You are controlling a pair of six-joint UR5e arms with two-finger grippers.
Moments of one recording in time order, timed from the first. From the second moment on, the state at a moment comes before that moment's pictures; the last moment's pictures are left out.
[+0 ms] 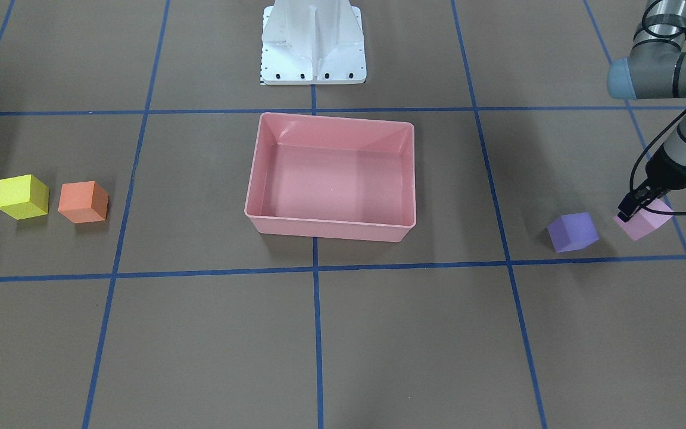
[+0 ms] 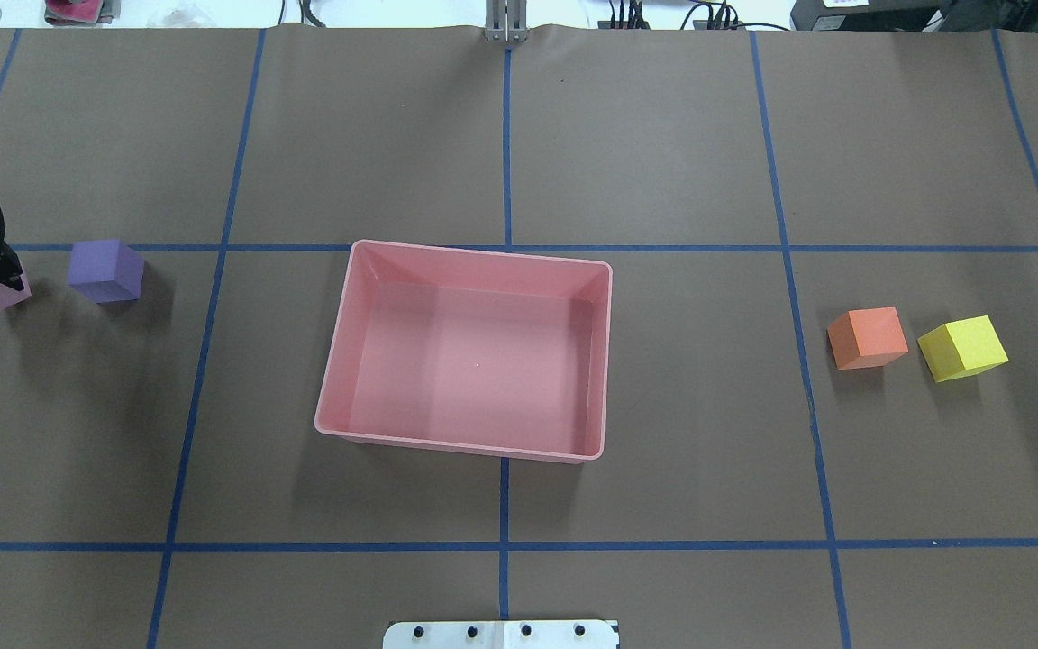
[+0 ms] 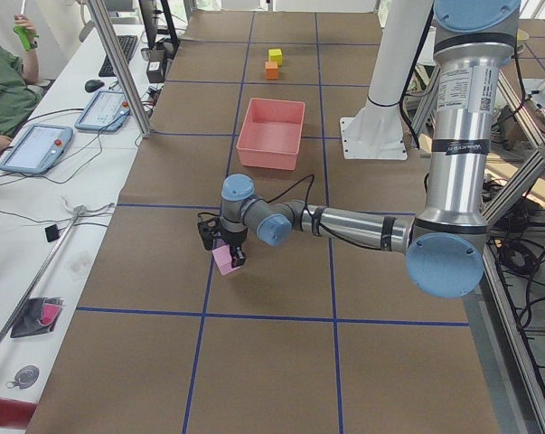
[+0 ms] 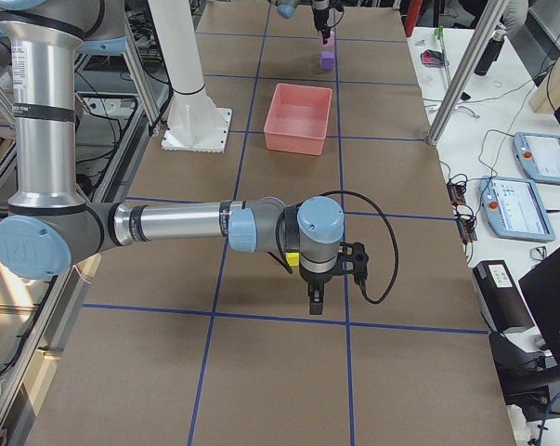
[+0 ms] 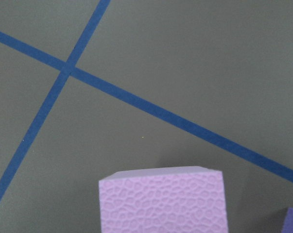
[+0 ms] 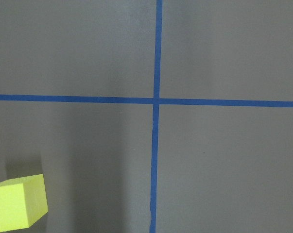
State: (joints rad) left arm -1.08 -1.62 -1.66 -1.97 -2.06 -1.16; right arm 1.60 -1.63 1.73 -1.62 2.35 0.00
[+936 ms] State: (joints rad) left arm -0.89 -2.07 -1.90 -1.47 -2.05 -1.51; right arm 1.34 -1.70 1.85 -1.35 2.38 0.37
